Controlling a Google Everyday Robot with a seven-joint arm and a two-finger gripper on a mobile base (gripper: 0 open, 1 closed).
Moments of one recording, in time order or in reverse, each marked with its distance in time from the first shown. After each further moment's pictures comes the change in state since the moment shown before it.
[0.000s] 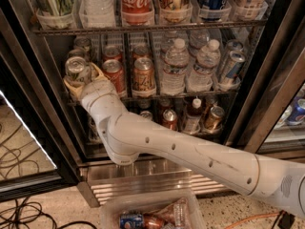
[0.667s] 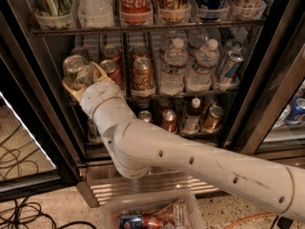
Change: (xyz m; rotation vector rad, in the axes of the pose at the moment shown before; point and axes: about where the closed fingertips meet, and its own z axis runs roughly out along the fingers) arm -0.041 -0.005 -0.049 0.000 -0.025 -0.044
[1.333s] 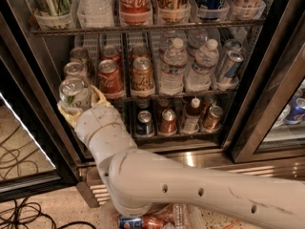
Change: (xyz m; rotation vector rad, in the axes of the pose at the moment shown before) arm 0.006 0.036 -0.058 -0.019 0.088 0.087
